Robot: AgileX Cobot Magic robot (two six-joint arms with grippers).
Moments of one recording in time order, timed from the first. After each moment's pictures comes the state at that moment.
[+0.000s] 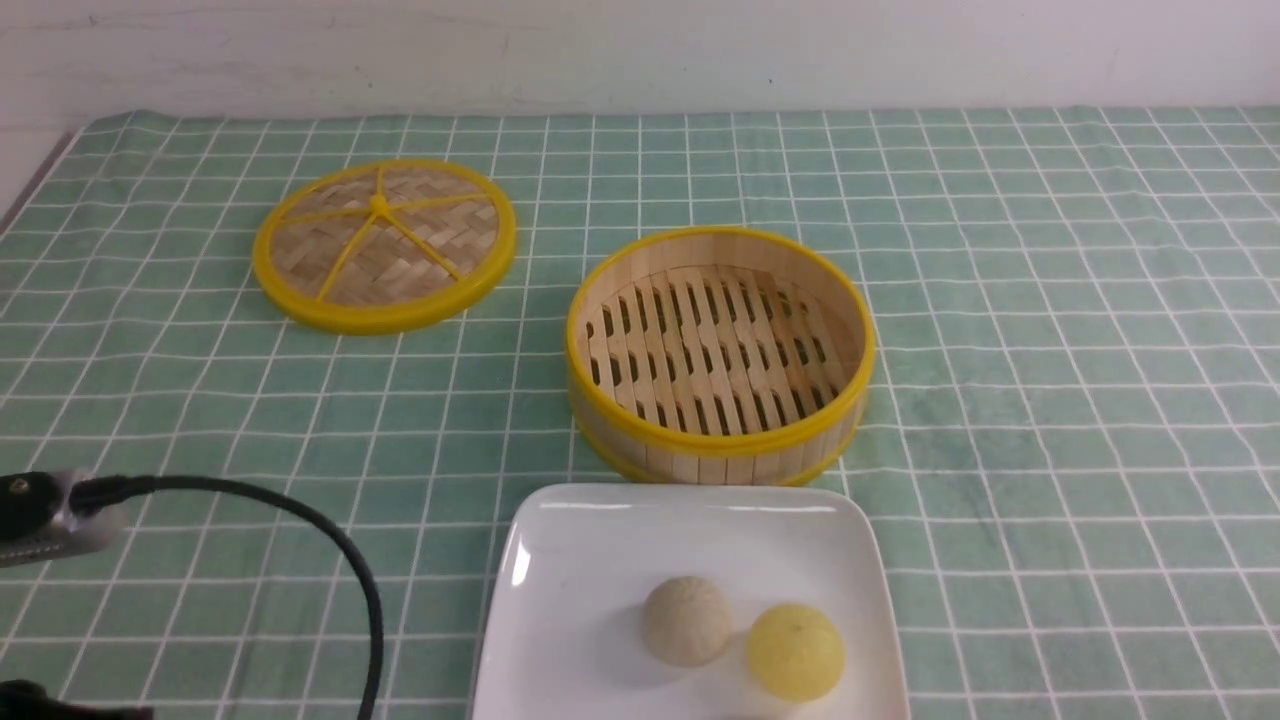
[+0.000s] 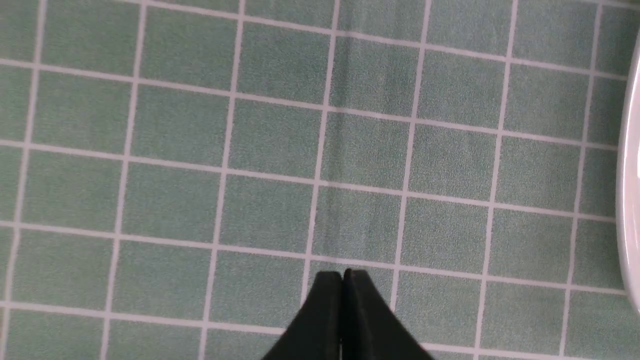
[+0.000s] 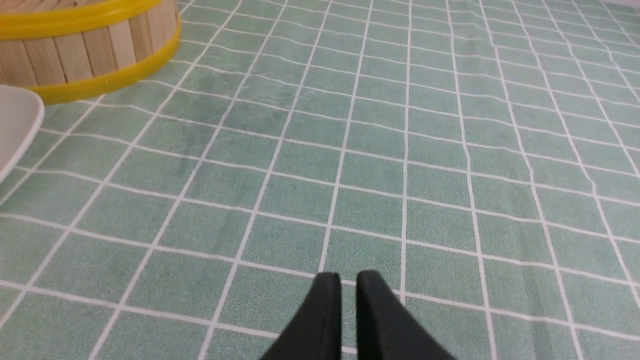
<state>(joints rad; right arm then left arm) 0.12 -0.01 0.01 -0.07 0.41 -0.02 -0.05 0.68 -0.54 -0.03 1.00 -0.15</state>
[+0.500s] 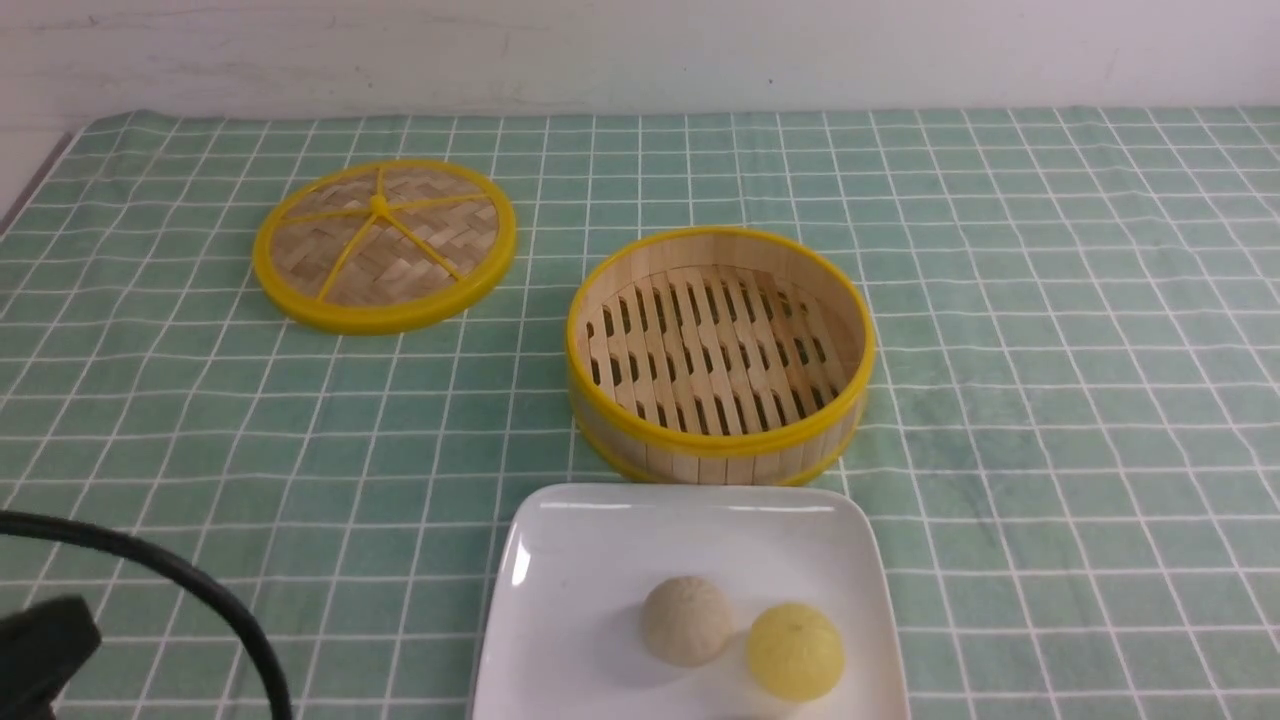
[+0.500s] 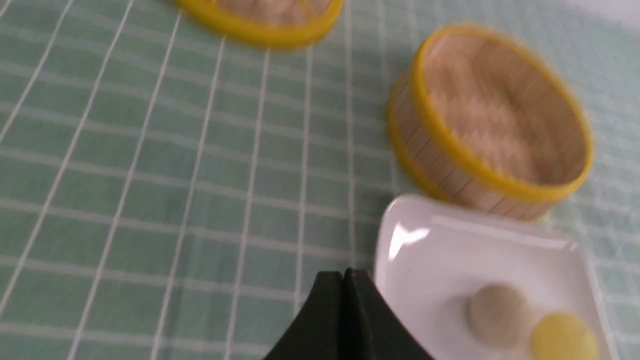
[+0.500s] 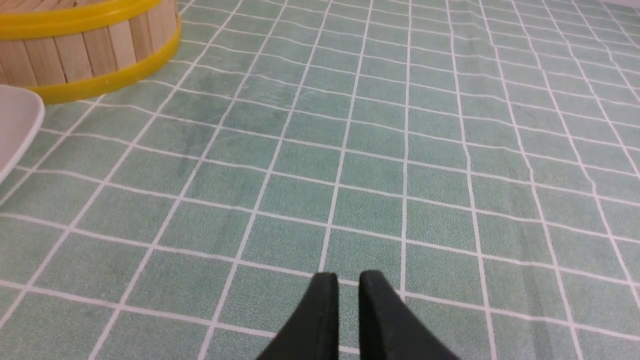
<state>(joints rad) 0.12 -0.01 0.01 -0.07 0.41 -0.02 -0.05 0.28 -0.48 -0.31 0.68 -0.08</state>
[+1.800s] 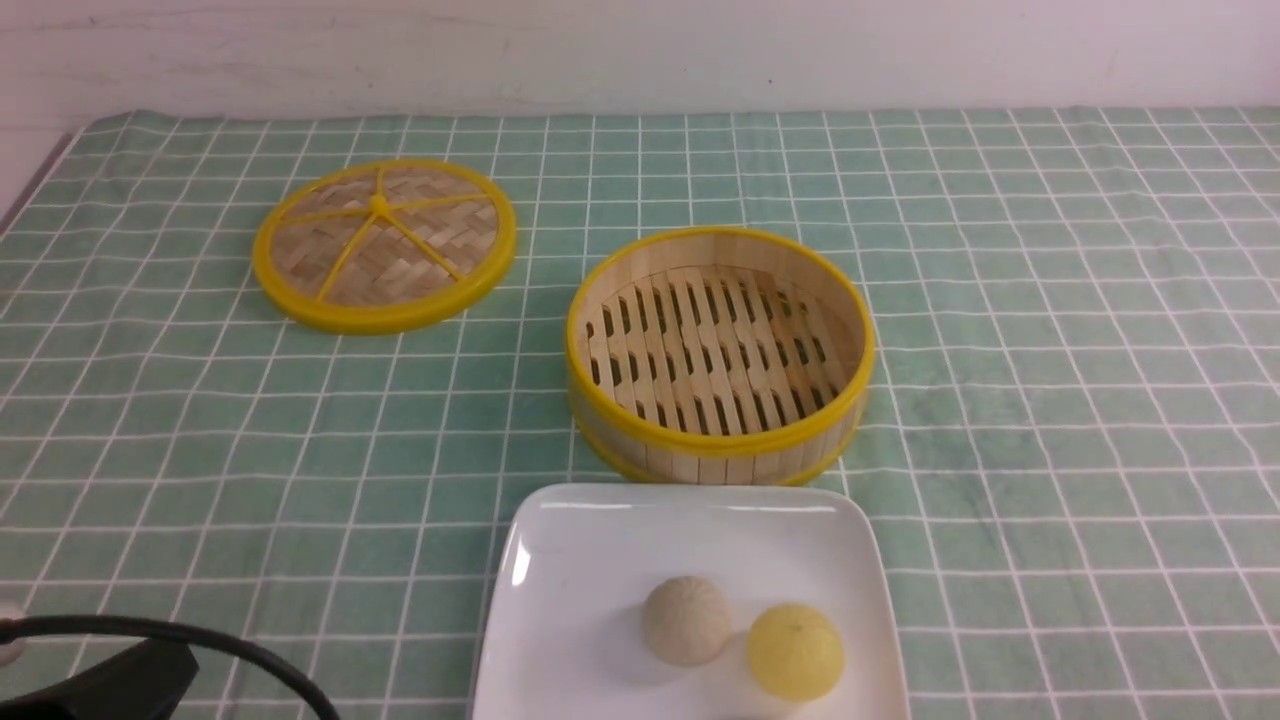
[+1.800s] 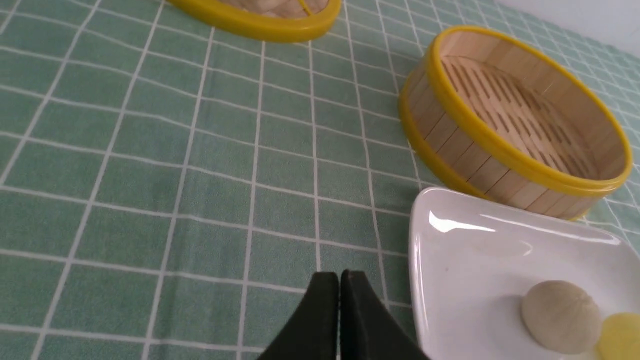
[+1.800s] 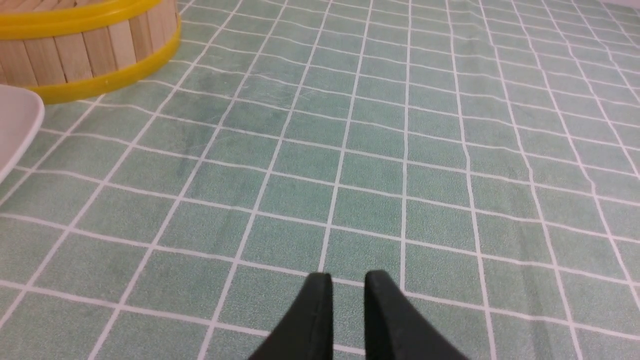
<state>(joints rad) 0.12 -0.01 0.01 -0.07 0.41 -0.02 -0.05 0.27 -0.16 -0.48 0.39 0.11</state>
